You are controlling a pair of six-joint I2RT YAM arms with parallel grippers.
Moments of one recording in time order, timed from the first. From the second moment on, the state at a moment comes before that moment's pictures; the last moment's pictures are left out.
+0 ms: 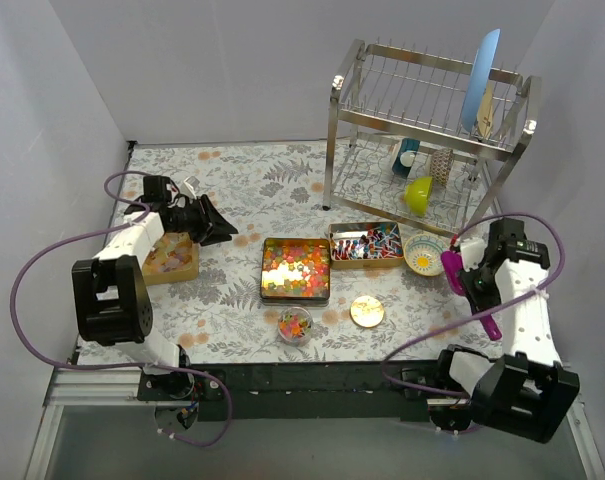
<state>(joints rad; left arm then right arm) 0.08 1.57 1.05 -0.51 0.82 -0.45 -0.20 1.03 0.89 -1.26 0.04 -0.61</state>
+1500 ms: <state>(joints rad) 0.08 1.67 1.13 -0.63 0.81 -0.41 -0.47 1.38 0.85 -0.94 -0.07 -0.59</state>
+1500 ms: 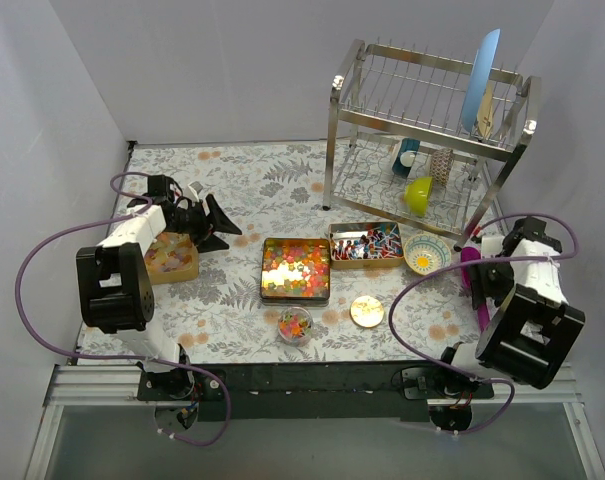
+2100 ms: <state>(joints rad) 0.08 1.53 1.02 -0.54 0.99 -0.41 0.17 0.91 0.95 -1.15 -0.41 -1.14</state>
